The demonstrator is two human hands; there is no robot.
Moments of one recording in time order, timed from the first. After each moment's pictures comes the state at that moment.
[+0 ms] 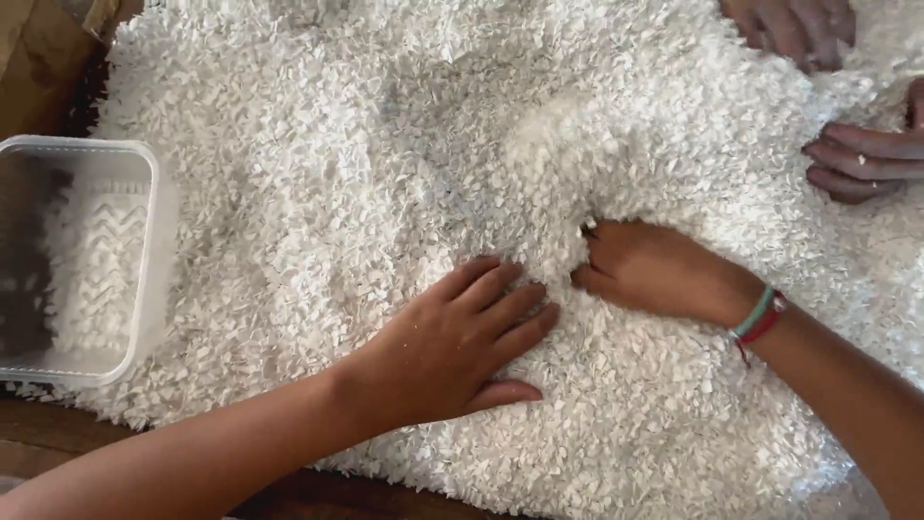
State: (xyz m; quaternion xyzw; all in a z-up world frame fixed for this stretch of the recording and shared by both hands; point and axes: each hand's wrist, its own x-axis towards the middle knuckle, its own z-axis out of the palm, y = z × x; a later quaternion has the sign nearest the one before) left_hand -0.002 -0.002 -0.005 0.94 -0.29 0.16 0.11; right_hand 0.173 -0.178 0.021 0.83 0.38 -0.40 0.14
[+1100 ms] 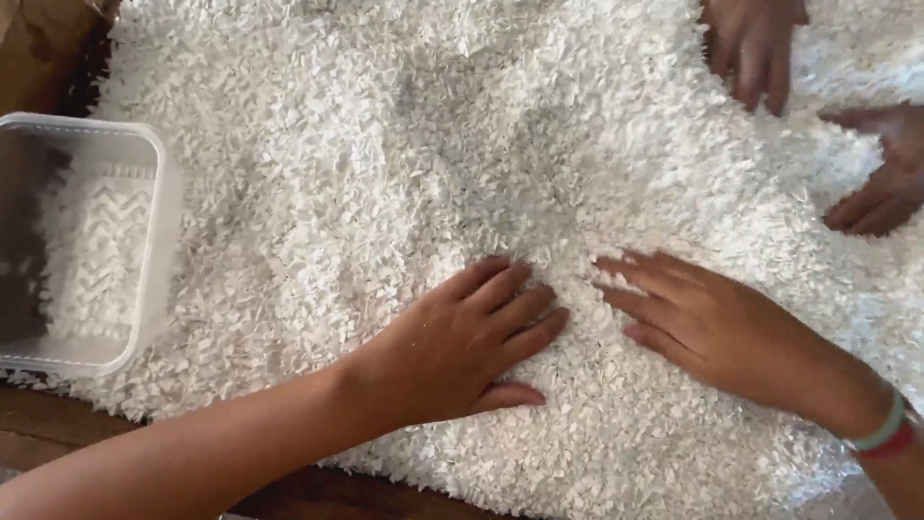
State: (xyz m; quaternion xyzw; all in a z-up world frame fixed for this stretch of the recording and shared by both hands) left_hand -0.004 0.000 -0.009 0.94 -0.28 0.16 0.08; right_hand 0.153 -0.259 0.030 0.78 0.59 -0.20 0.01
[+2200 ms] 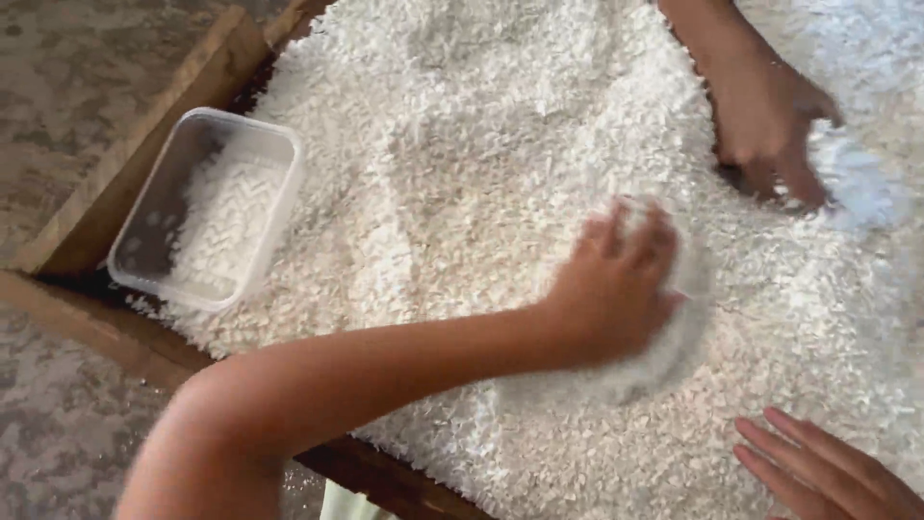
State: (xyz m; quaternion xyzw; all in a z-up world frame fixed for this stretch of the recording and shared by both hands) left_hand 0.087 -0.067 0.000 0.96 -0.03 0.01 0.27; right_hand 0.119 -0.370 0.047 0.74 0.67 0.01 0.01
